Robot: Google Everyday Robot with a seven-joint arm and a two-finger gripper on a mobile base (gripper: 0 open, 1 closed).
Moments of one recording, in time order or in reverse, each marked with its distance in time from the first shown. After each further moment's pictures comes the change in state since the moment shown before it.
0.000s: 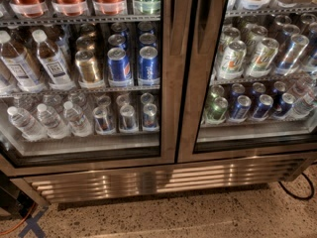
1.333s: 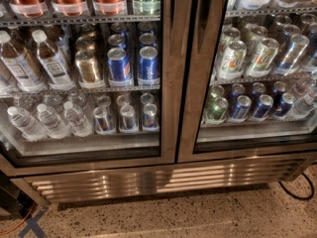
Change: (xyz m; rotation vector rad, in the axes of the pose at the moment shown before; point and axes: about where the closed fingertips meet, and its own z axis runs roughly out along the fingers) arm 0.000 -0.002 0.001 0.017 0.023 -0.012
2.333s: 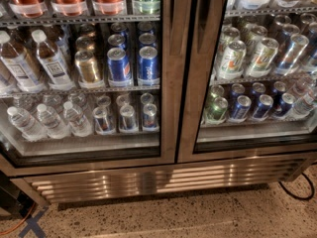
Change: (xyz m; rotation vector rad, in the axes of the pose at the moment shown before) arm -0.001 -0.001 0.000 0.017 0.023 -0.007
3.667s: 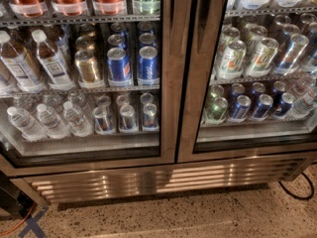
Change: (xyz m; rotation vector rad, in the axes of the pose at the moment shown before) arm -0.001 -0.003 -0.001 0.023 0.033 -0.027
